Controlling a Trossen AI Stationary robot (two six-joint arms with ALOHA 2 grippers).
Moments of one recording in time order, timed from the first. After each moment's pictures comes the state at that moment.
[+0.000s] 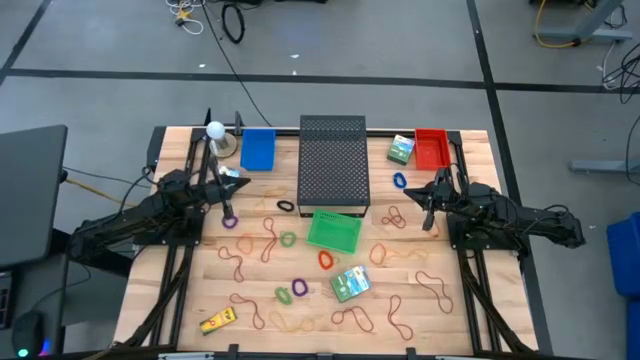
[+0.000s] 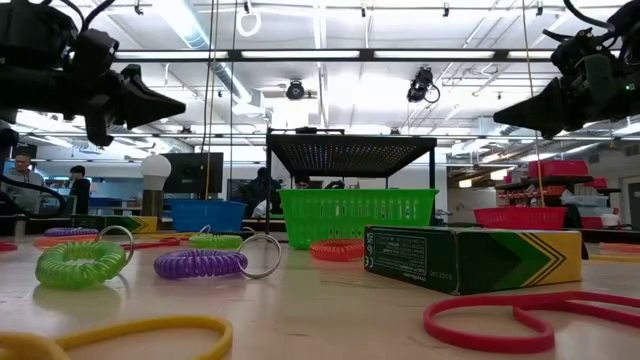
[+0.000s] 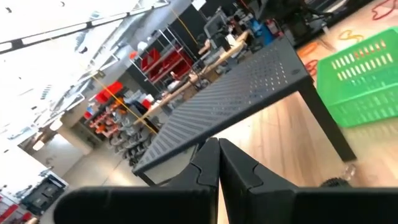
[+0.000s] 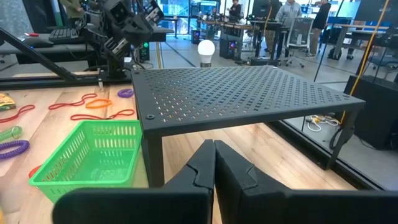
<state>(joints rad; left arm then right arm) 0.43 0.04 0.01 0.08 0.08 0.72 -0.14 0.02 0.07 -0.16 0.18 -0.03</state>
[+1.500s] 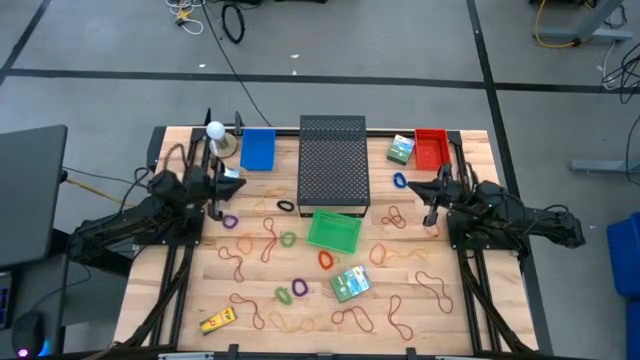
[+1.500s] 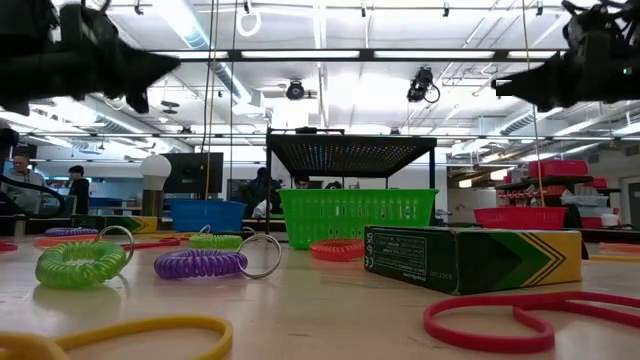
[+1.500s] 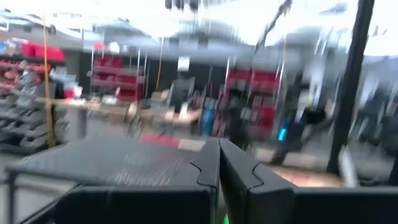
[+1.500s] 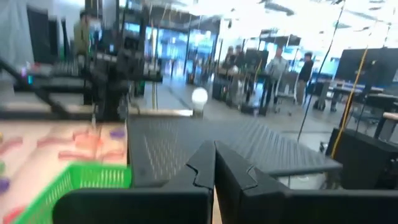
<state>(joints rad) 0.43 0.05 0.01 0.37 0.25 -0.18 -0.14 0.02 0.07 0.07 0.18 -0.15</state>
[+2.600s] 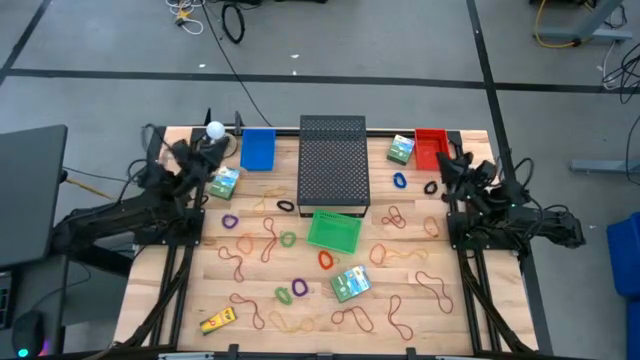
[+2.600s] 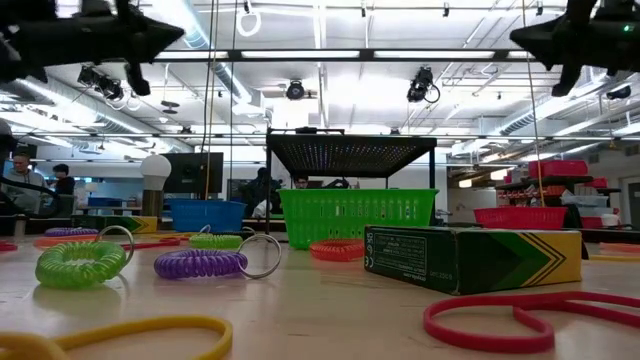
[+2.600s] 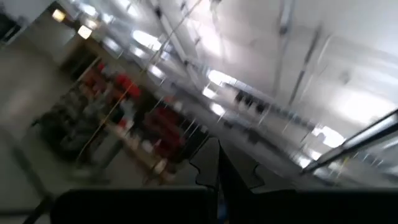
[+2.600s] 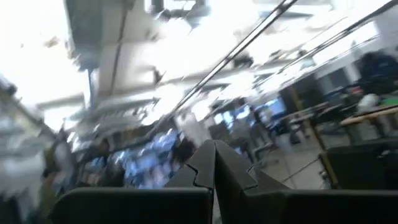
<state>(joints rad) 0.43 0.35 0.16 0.67 -0.21 -0.59 -0.14 0.02 0.07 0.52 0.47 0.13</state>
